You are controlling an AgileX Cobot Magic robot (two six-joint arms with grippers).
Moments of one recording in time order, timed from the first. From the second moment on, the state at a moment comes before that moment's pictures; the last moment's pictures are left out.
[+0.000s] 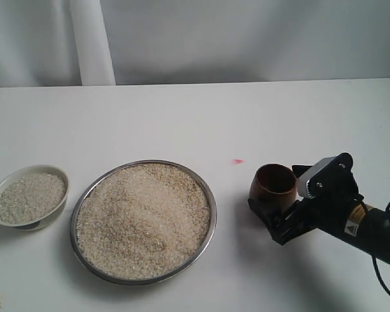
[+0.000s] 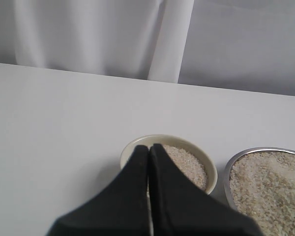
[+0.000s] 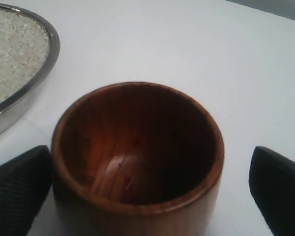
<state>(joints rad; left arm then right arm) -0.04 0.00 0.00 0.20 0.29 -0.33 0.19 2.00 -0.42 -0.46 -1.10 -0.05</state>
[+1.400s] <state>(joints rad) -0.04 0.00 0.00 0.20 0.29 -0.33 0.17 2.15 -0.53 -0.52 -1.18 0.02</state>
